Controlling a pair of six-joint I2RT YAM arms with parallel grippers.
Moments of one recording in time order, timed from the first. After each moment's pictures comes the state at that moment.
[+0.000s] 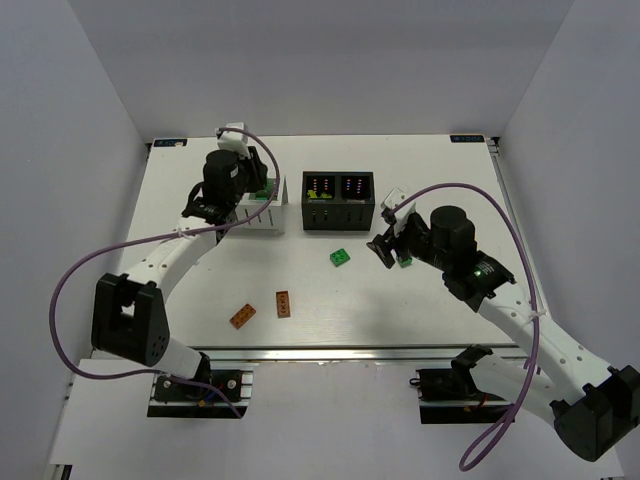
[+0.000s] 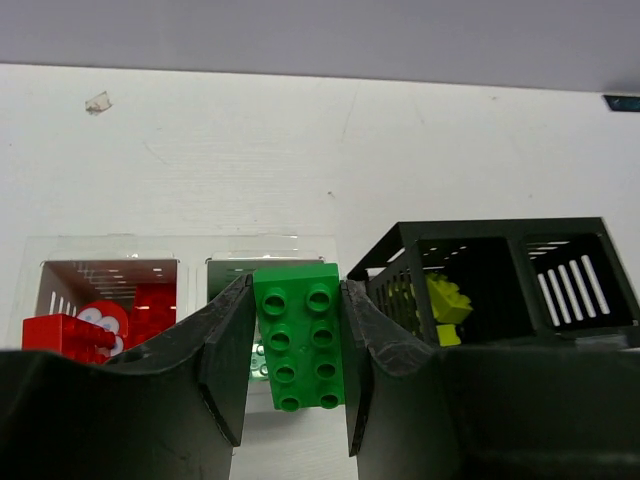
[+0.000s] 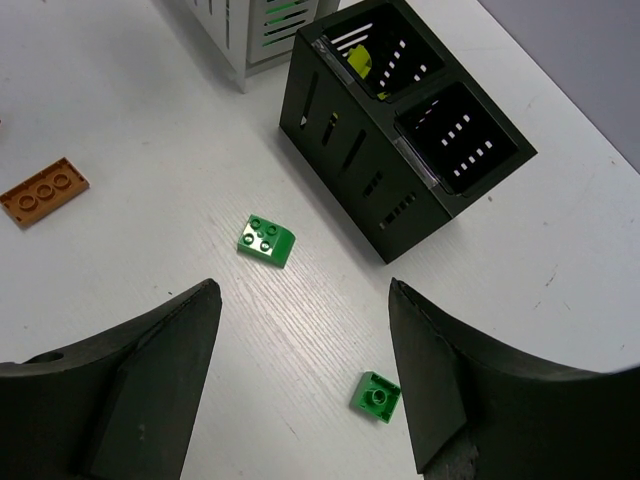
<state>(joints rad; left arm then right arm) -0.31 1.46 1.09 0.13 -0.09 -0.24 0.59 0.94 0.80 -0.19 -0.25 -0.32</state>
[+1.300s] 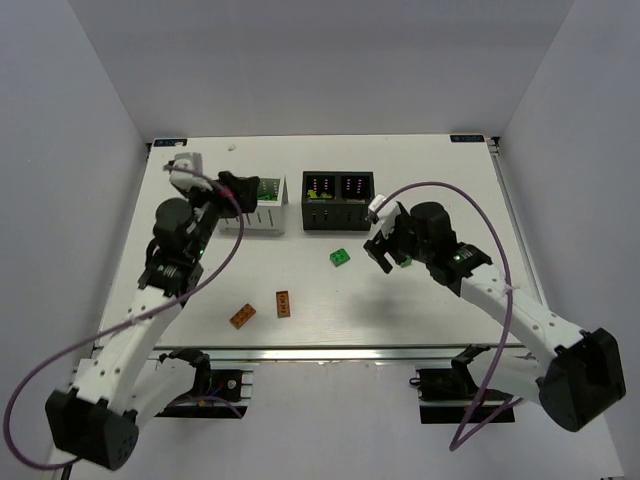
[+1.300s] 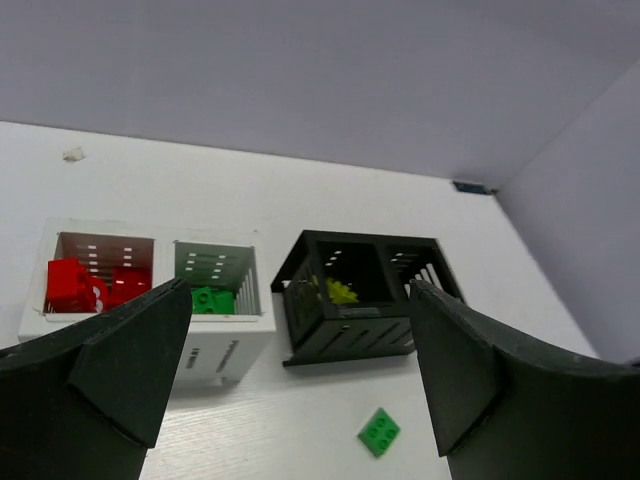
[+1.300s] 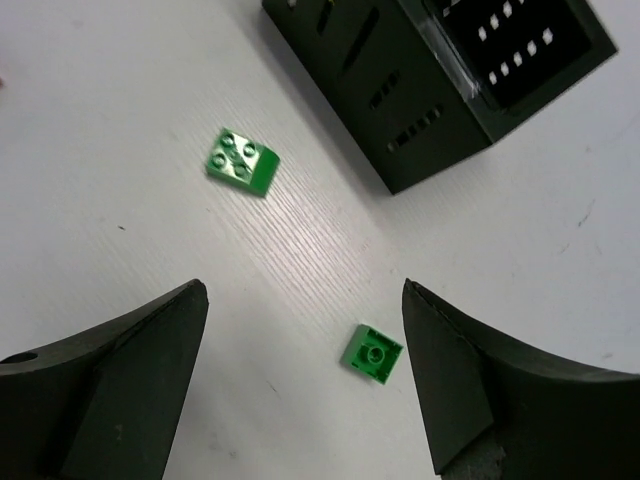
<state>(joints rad) -0.31 1.00 0.86 0.13 -0.05 -0.36 0.56 1.09 0.79 -0.23 -0.22 -0.41</state>
